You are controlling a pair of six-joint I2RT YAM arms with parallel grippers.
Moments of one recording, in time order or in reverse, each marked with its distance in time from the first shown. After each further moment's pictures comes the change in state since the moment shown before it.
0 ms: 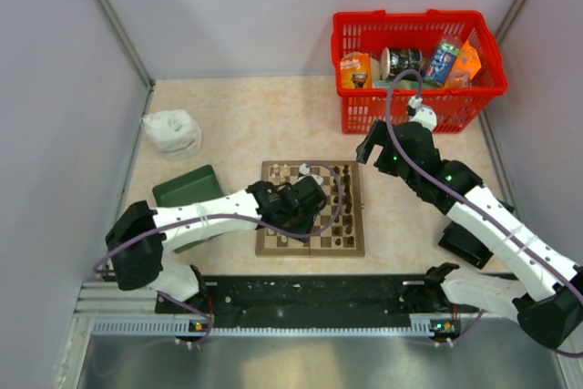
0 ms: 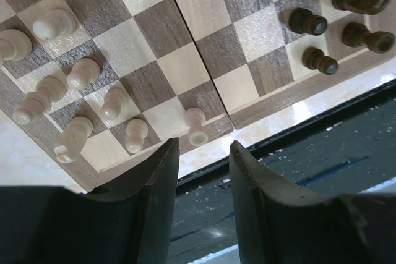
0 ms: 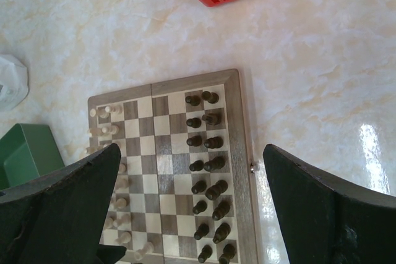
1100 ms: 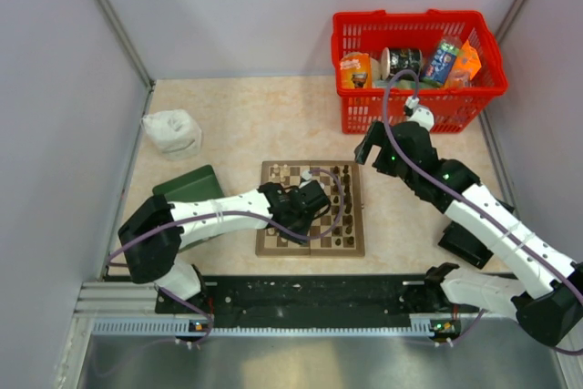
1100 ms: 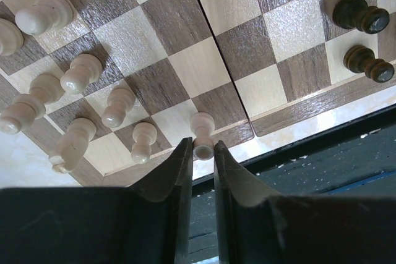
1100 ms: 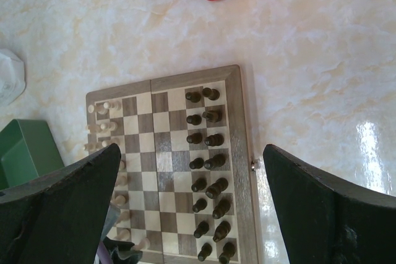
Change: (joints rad) left arm -0.003 0.095 0.001 -0.025 -0.015 0.005; right arm 0.000 0.016 0.000 0.000 -0.014 0.000
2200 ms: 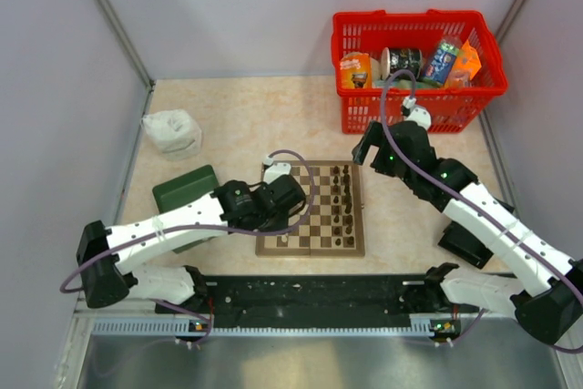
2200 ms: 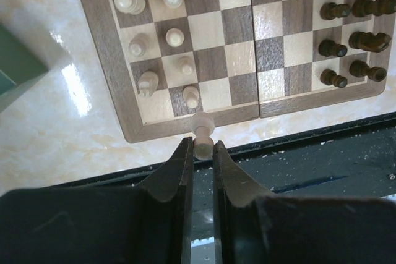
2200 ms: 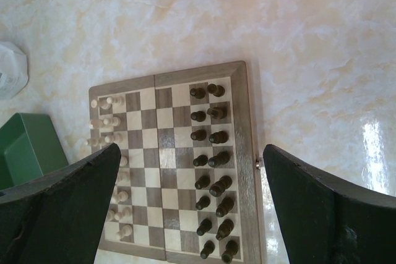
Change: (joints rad) left arm -0.004 -0.285 0.034 -0.184 -0.187 -0.222; right arm 0.000 0.013 0.000 0.008 -0.027 0.000
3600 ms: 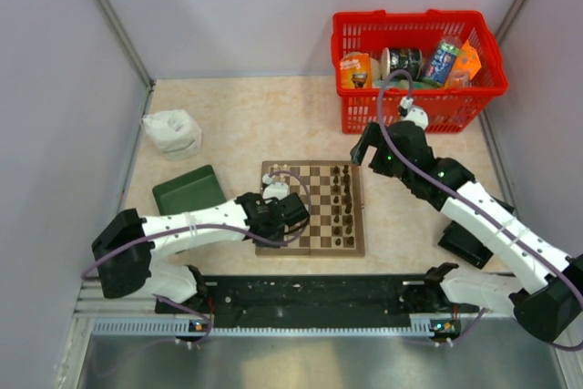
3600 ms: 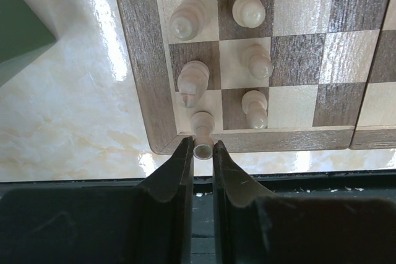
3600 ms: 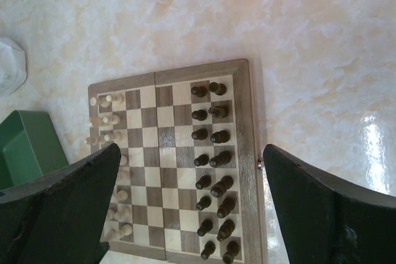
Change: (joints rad) left arm 0.000 0.106 -0.192 0.058 -0.026 -0.090; right arm 0.000 0.013 -0.007 0.014 -0.011 0.000
